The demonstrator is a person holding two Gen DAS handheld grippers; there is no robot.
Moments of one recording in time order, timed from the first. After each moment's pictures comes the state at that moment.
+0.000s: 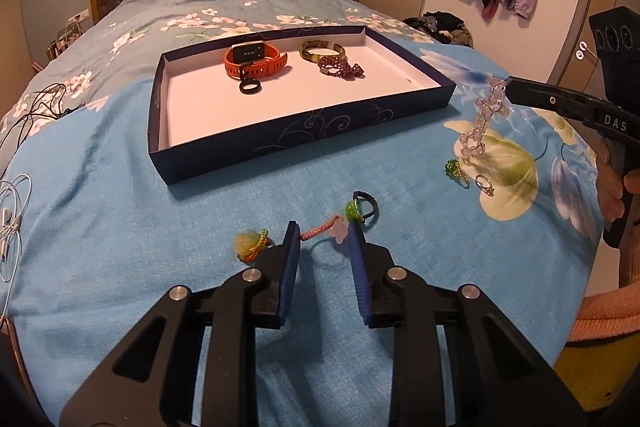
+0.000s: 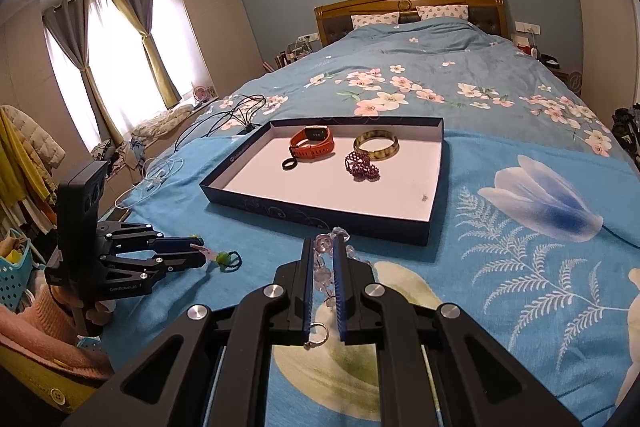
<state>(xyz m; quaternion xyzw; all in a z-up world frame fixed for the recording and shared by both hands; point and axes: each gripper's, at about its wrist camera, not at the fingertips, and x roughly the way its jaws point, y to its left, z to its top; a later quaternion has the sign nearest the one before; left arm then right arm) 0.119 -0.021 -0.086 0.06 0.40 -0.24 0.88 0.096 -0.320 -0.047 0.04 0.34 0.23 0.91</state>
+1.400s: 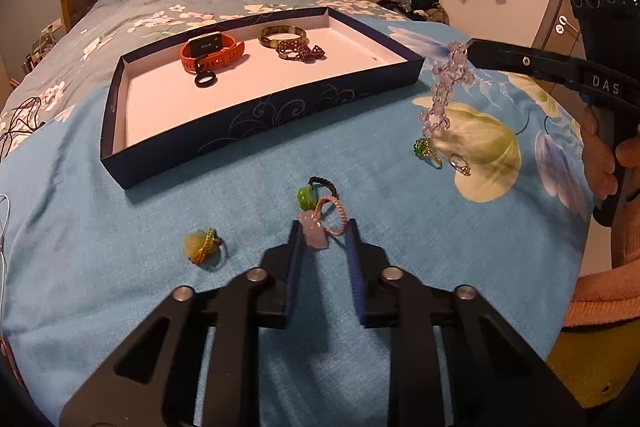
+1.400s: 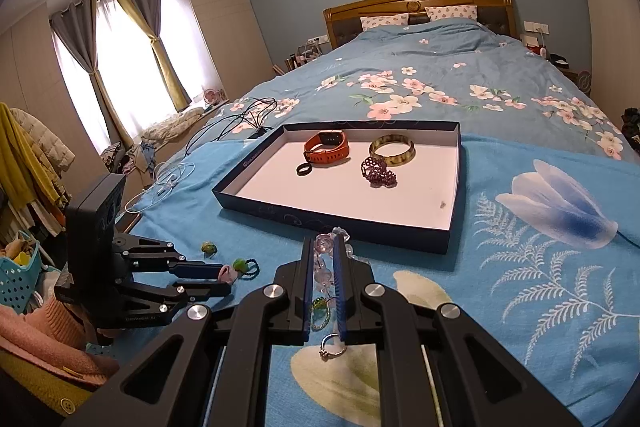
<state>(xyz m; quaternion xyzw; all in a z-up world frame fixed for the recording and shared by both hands) 0.119 -0.044 -0.096 0.09 0.42 -0.29 0.86 0.100 -0.312 -0.048 0.05 0.33 0.25 0.91</state>
